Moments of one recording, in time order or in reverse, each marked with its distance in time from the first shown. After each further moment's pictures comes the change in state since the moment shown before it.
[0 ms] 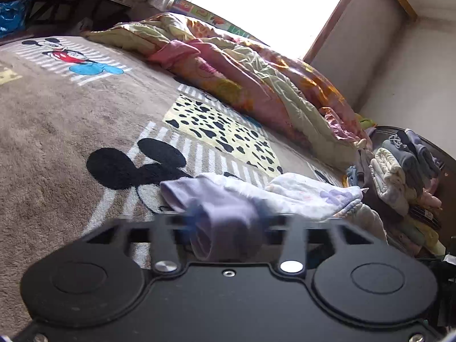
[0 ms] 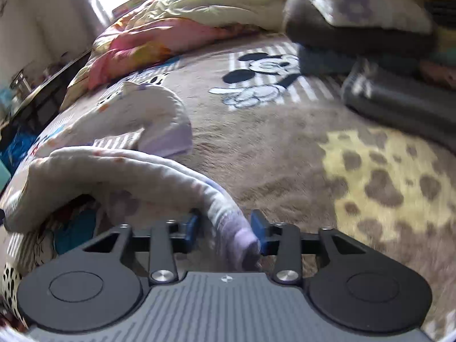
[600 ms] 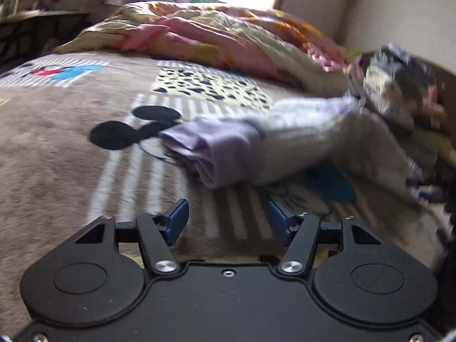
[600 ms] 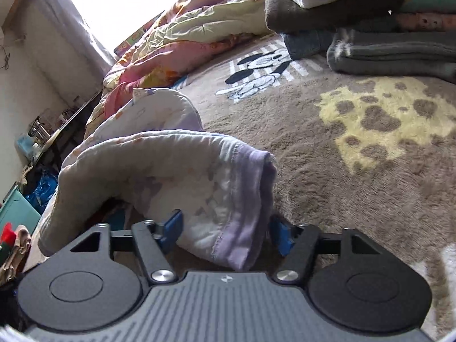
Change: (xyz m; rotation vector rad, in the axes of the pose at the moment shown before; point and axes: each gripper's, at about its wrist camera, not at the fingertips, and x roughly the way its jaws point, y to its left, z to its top) left arm 0.004 -0.014 -0.050 0.322 0.147 0.039; right arm -0.017 -0.010 -0.051 0.169 -0.107 0.133
